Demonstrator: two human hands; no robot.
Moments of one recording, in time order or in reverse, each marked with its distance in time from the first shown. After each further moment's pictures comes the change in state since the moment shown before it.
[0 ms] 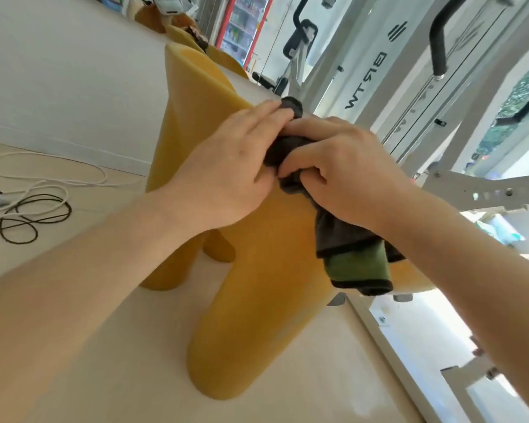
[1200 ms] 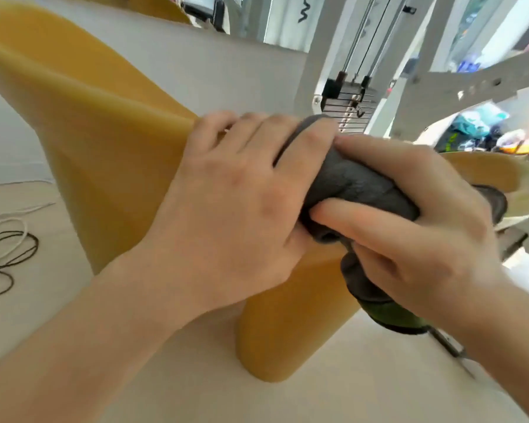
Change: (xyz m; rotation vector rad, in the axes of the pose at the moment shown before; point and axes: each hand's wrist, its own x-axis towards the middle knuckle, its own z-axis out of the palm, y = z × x) left_hand 0.016 0.054 0.015 0.215 -0.156 0.380; right_hand -0.099 -0.011 -0.001 -0.031 0.330 0.278
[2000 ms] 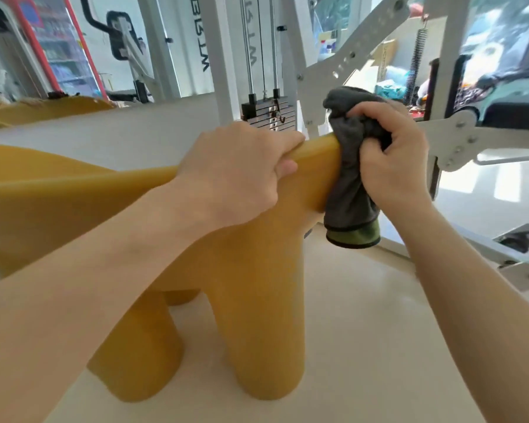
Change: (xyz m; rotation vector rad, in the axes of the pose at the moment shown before) left_hand 0.068 0.108 0.017 -0.048 -0.221 0.264; right_hand -0.116 0.072 -0.045 0.221 0.516 0.979
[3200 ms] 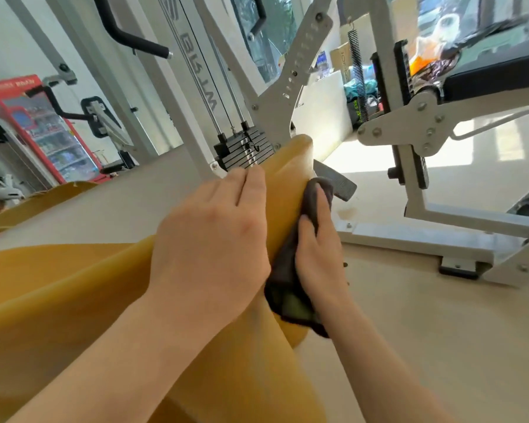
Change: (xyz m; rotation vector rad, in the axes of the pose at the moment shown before) left_hand 0.024 0.062 0.026 0.378 0.033 0.041; right_hand -0.066 0.033 0.045 0.427 0.026 0.661
